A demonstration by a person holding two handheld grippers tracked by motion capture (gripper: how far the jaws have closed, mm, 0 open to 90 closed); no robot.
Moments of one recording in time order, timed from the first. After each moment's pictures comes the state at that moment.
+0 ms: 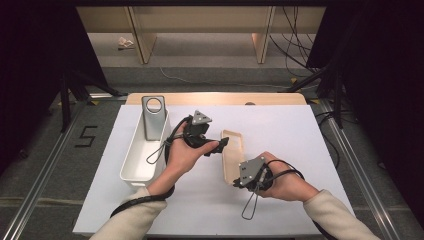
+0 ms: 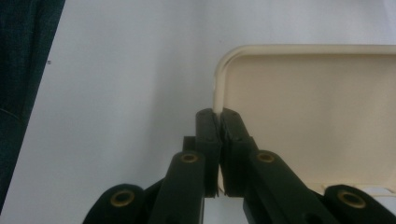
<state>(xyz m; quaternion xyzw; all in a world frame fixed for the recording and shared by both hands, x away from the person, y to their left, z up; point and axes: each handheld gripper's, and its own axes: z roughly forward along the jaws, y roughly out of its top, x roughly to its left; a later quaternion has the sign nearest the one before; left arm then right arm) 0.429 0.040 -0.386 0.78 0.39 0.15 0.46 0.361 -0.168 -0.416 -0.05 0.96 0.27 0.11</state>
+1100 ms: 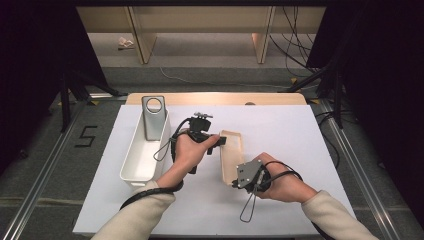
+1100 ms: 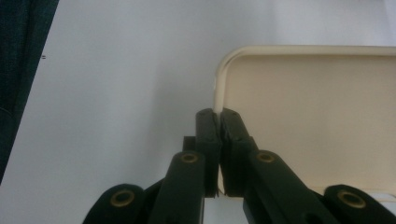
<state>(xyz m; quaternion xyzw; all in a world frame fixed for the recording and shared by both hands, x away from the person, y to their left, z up) 0.446 0.035 -0.398 0.76 0.48 0.03 0.43 0.358 -0.163 -0.418 -0.06 0.96 0.26 0.12</state>
